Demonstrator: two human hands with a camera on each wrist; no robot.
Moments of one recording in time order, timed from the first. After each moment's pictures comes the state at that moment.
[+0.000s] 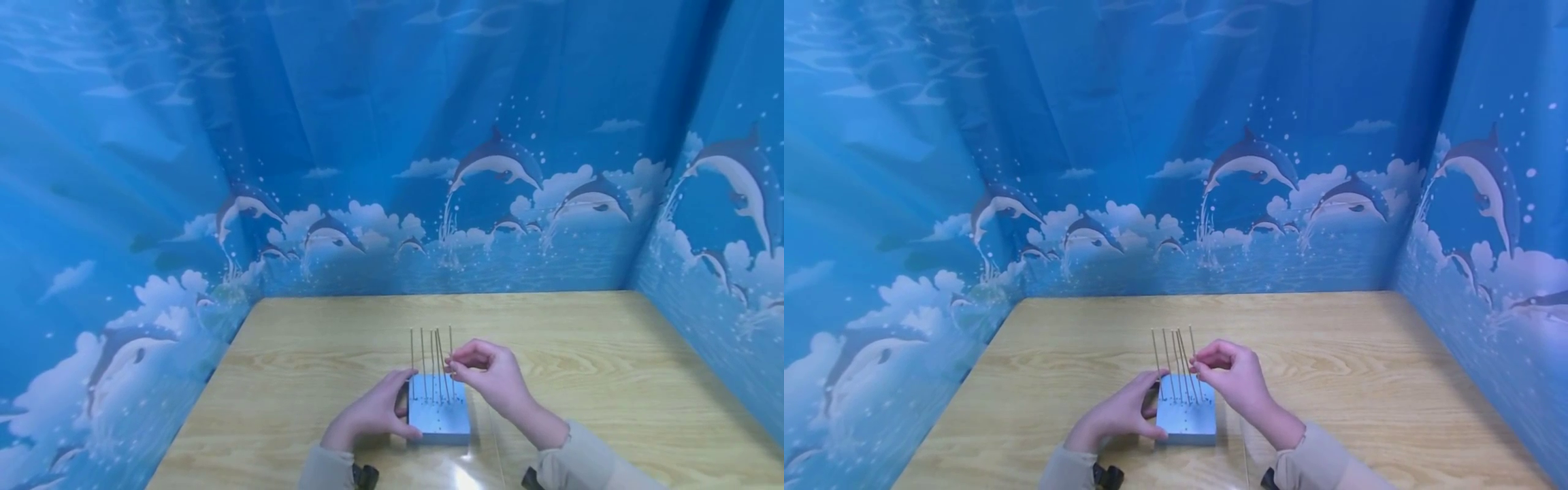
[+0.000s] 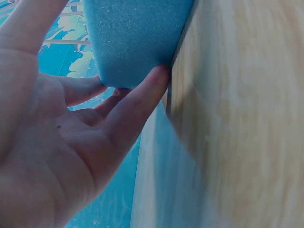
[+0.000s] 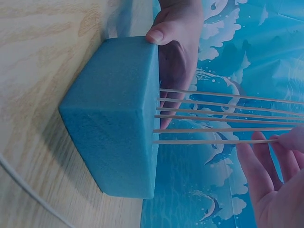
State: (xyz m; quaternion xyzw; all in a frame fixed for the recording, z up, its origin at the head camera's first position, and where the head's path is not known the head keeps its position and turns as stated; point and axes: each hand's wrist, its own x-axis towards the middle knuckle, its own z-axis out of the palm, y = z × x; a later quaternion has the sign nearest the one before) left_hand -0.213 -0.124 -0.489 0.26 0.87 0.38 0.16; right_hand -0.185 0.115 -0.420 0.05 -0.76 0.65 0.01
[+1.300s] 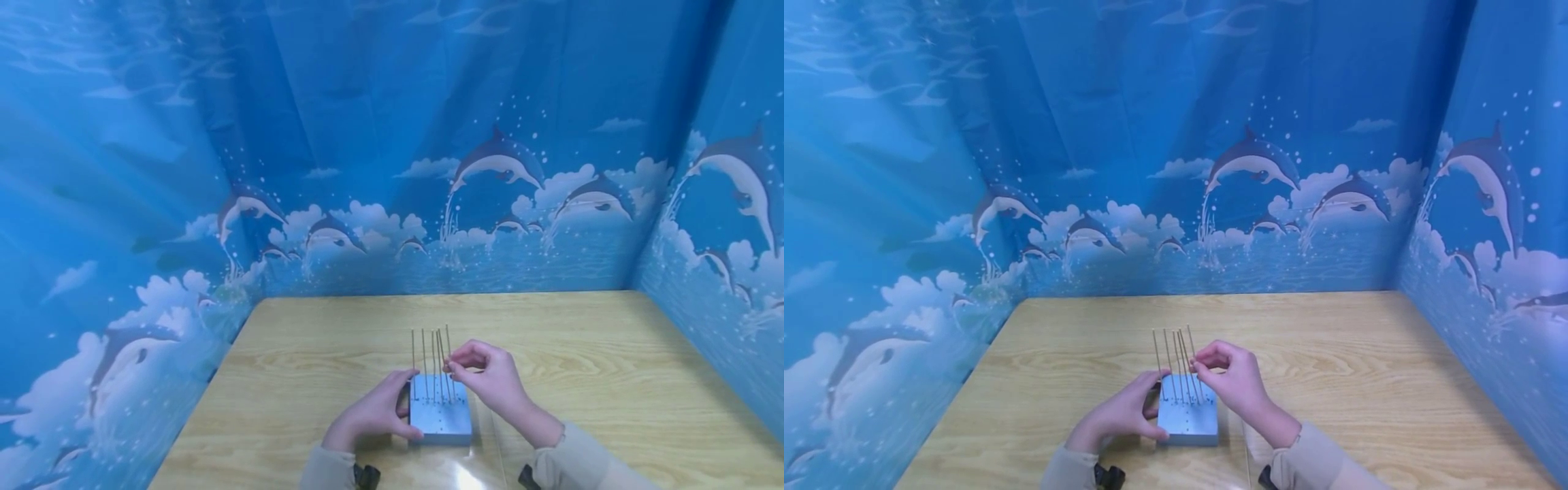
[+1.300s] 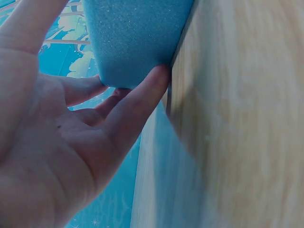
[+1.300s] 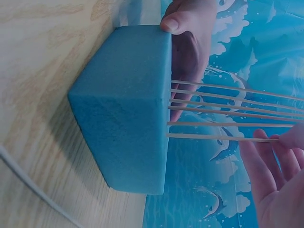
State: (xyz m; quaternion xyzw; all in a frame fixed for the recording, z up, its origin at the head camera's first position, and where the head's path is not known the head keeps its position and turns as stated) left_hand -0.214 -0.122 -0.490 0.25 0.88 0.36 0.16; right_hand -0.188 0.108 -0.427 0.04 -0.79 0.61 0.03
